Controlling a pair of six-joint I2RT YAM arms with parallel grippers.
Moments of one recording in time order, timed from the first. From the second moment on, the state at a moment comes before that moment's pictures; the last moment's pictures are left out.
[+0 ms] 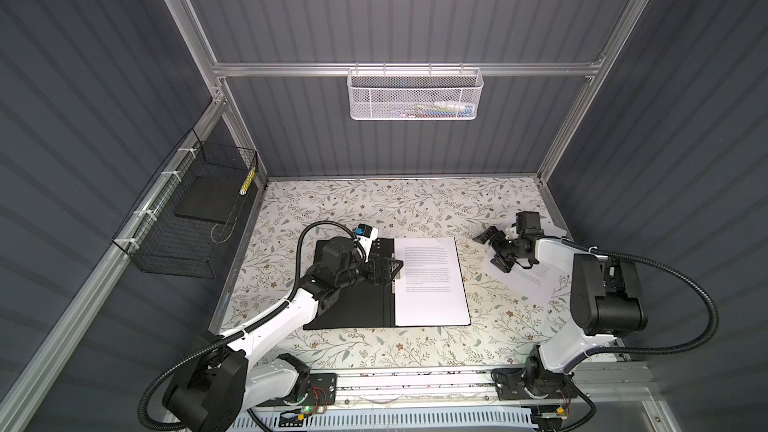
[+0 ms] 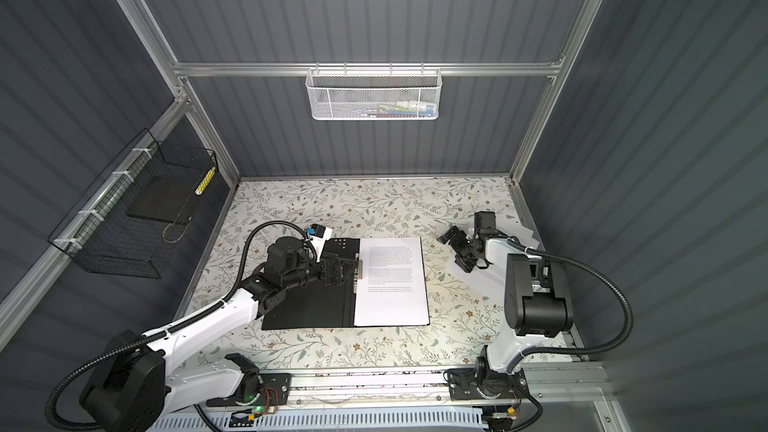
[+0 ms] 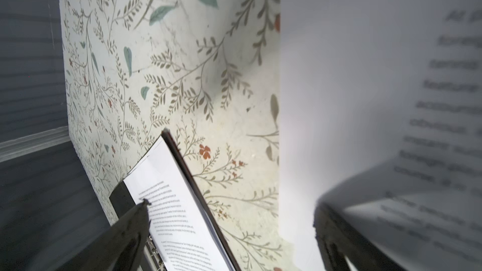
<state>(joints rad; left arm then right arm) -0.57 1.20 0.62 0.09 0.40 -0.40 -0.04 1.68 0.89 -0.26 -0.45 0.76</state>
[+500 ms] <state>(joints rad) -0.70 1.38 0.81 0.04 0.45 -0.40 -0.16 1.76 0.99 -0.31 -0.38 0.72</state>
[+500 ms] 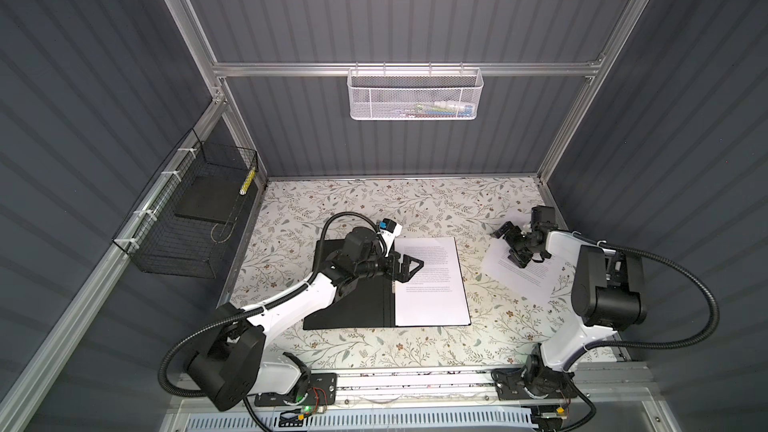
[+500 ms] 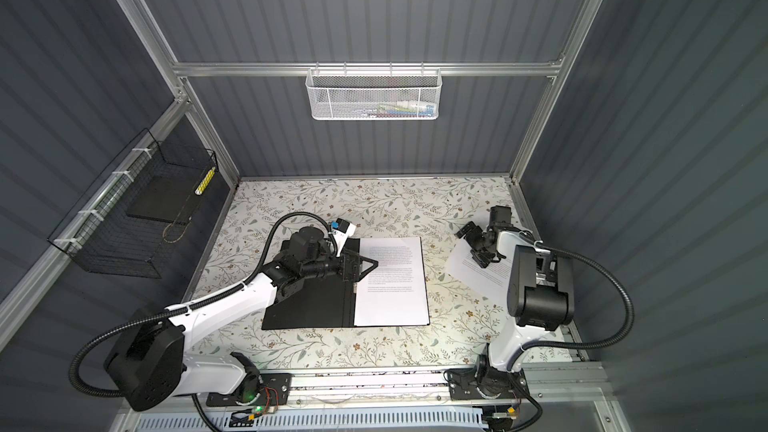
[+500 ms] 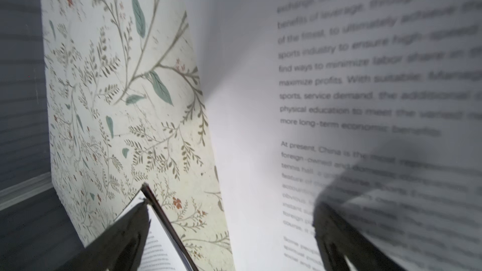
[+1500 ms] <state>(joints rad) -0.90 1.98 1.40 -0.15 0.45 -0.39 -0.13 1.65 1.01 -0.14 -0.49 0.69</state>
